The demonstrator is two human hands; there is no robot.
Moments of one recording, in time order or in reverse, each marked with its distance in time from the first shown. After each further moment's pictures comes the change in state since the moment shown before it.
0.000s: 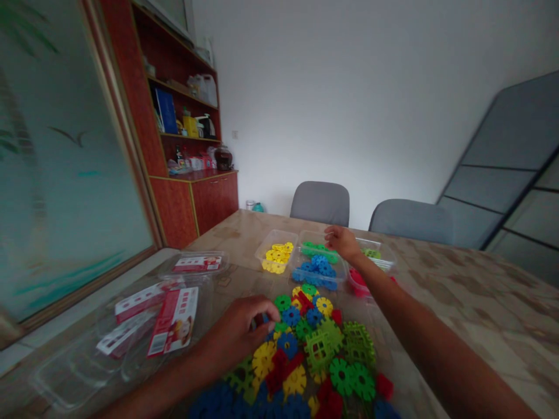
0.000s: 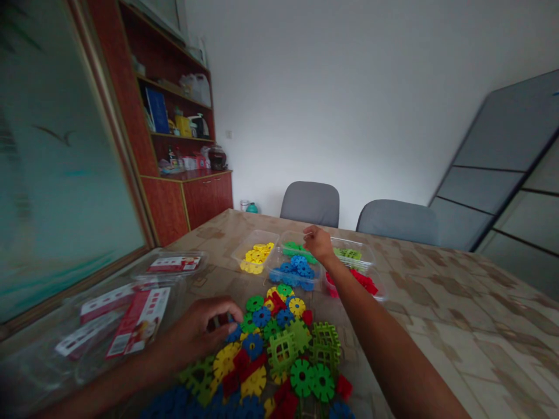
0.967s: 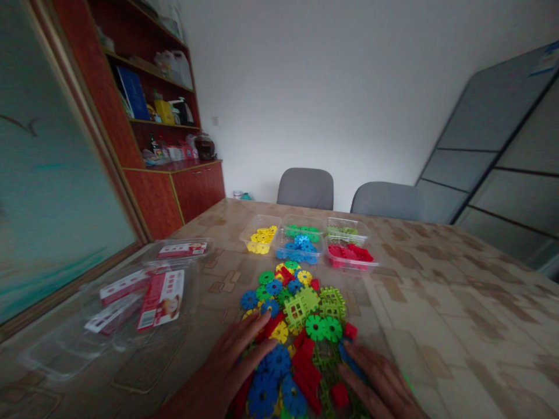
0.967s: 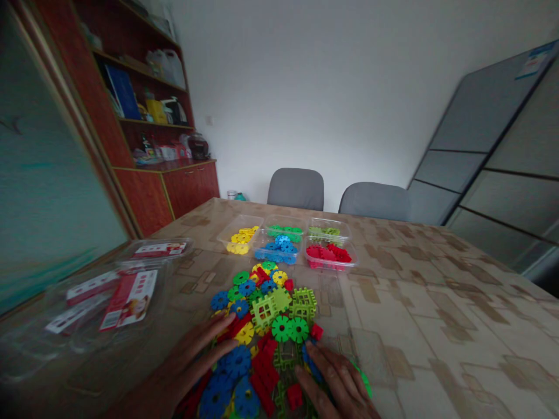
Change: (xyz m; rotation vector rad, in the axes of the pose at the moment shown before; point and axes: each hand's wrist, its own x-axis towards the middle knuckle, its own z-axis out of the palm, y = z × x) left_hand -0.089 0.005 0.052 0.335 -0.094 0.259; right_hand -0.322 0.044 -0.028 -0.626 -0.312 -0.547
